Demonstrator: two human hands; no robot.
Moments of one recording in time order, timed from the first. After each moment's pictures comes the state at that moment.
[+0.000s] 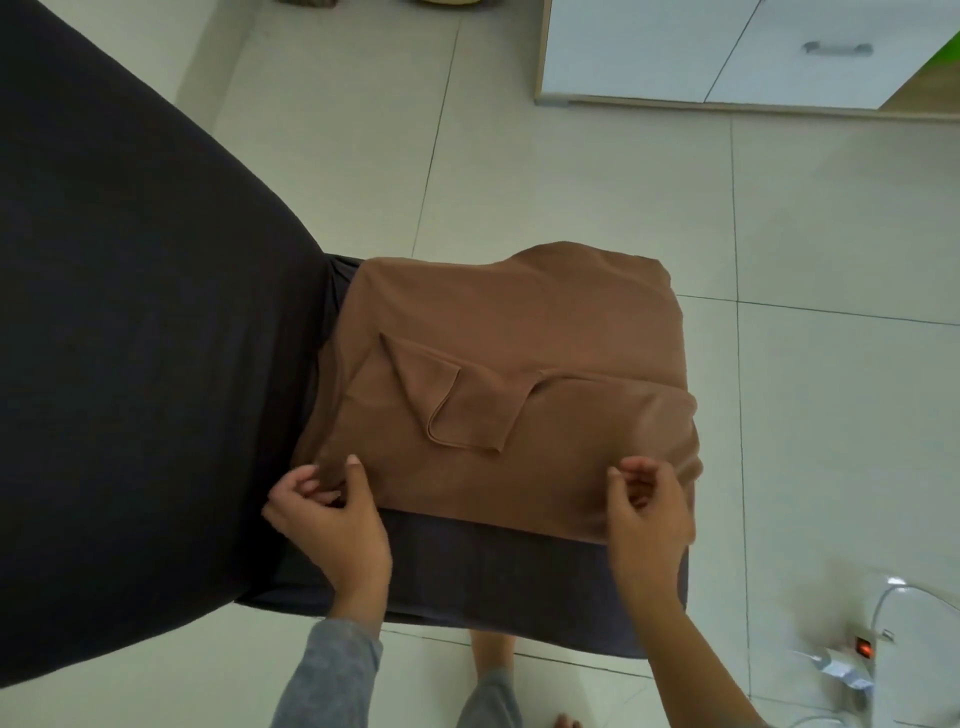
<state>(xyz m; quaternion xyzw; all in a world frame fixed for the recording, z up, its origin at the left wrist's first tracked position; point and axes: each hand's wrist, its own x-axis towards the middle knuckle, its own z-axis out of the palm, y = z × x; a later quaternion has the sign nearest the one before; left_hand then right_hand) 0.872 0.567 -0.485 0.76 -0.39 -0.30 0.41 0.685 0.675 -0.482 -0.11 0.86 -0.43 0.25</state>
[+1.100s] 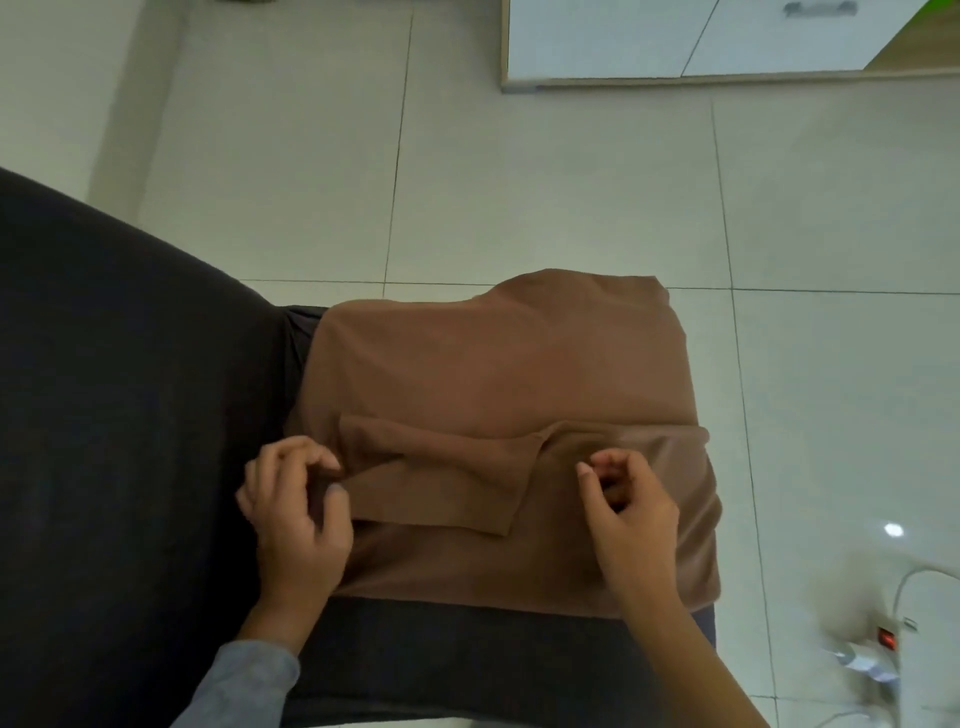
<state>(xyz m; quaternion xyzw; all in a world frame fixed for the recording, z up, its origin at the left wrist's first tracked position) 0.877 0.479 -0.474 0.55 -0.78 -0.21 0.23 0.666 0.619 -0.488 -0.18 0.84 -0.42 0.29</state>
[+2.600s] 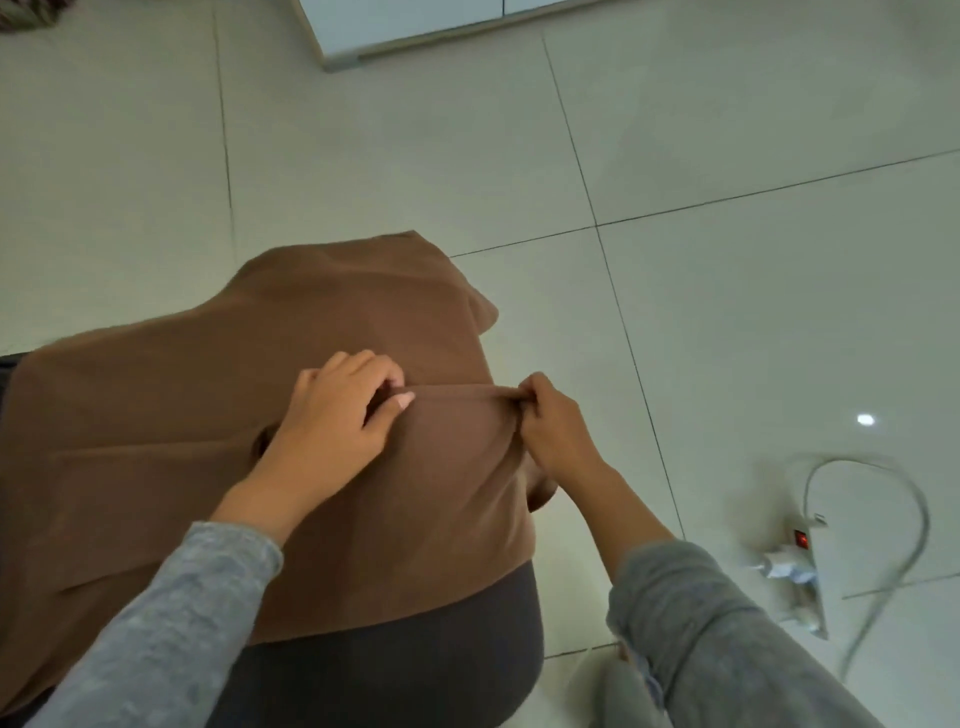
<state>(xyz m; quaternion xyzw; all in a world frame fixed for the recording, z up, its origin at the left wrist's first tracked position) 0.649 0.527 -0.505 0.27 -0.94 -0.20 -0.04 0.505 0.682 -0.586 -0.21 0.83 -0.33 0.41</state>
